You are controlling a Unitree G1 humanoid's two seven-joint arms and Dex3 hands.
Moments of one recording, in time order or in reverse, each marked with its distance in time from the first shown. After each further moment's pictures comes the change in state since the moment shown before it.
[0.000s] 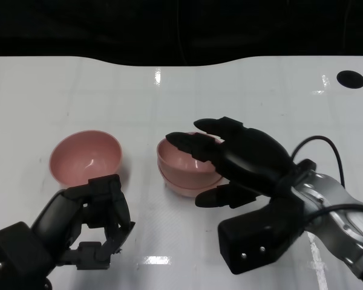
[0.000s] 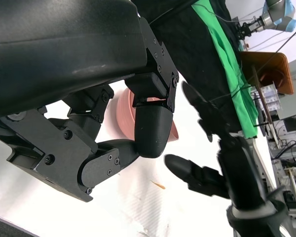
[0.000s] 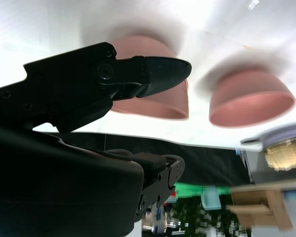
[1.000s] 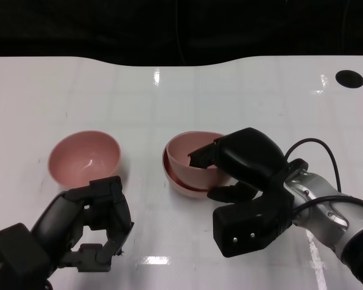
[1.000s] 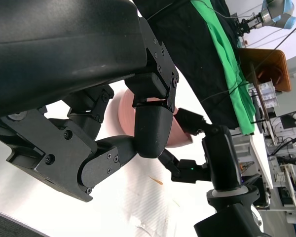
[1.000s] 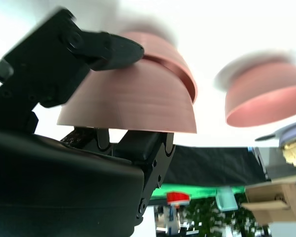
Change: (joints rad) left arm 0.006 -0.004 -0.003 -0.006 -0.017 0.010 -0.015; right arm -0.154 0.095 0.037 0.425 -0.009 -0.119 -0.175
